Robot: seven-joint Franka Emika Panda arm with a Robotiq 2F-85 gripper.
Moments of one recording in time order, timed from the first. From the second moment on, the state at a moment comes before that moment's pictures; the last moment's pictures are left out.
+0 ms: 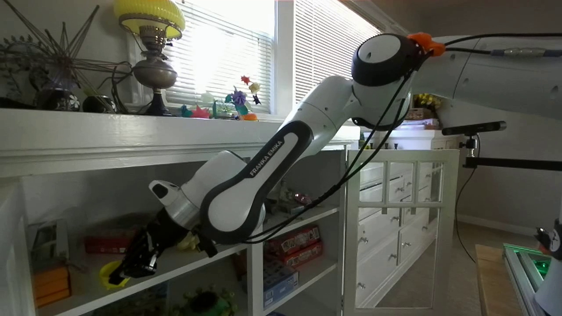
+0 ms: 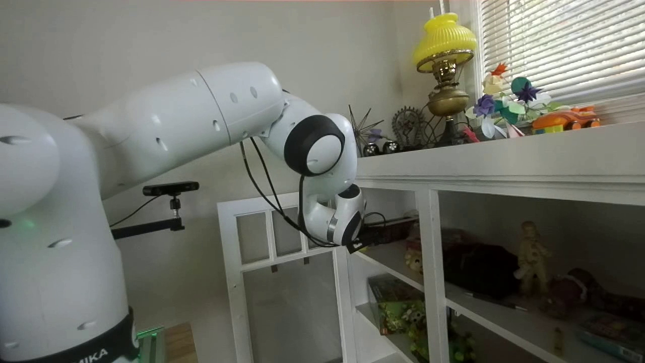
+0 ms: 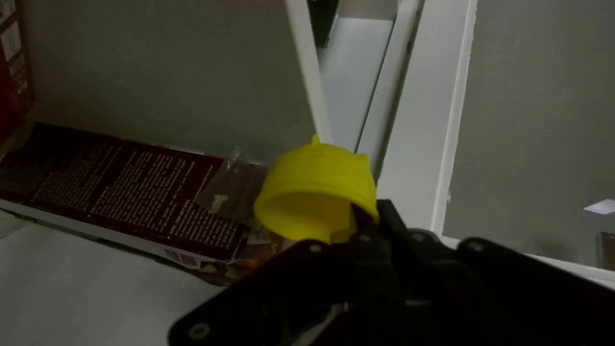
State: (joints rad) arm -0.09 1.21 0.62 -1.52 -0.50 3.25 -0.86
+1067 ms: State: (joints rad) arm -0.09 0.96 0.61 -1.88 -0.50 3.30 -0.70
